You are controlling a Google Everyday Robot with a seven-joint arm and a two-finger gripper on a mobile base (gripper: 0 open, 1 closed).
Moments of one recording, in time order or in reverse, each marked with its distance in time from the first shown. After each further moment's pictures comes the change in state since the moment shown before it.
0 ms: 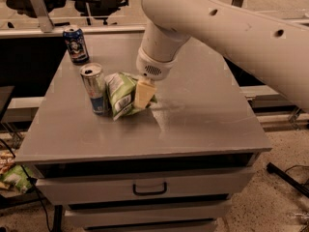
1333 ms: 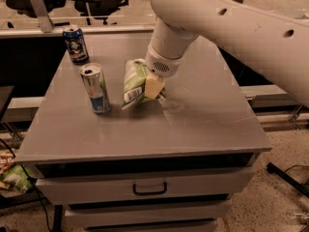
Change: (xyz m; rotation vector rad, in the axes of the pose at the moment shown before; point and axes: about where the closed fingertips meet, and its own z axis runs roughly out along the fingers) arm 0.022 -0.018 -0.008 0.056 0.030 0.072
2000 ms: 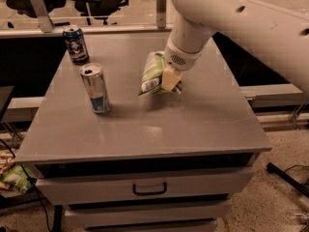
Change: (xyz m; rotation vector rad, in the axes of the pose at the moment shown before) arm 0.041 -0.039 -0.009 0.070 0.035 0.144
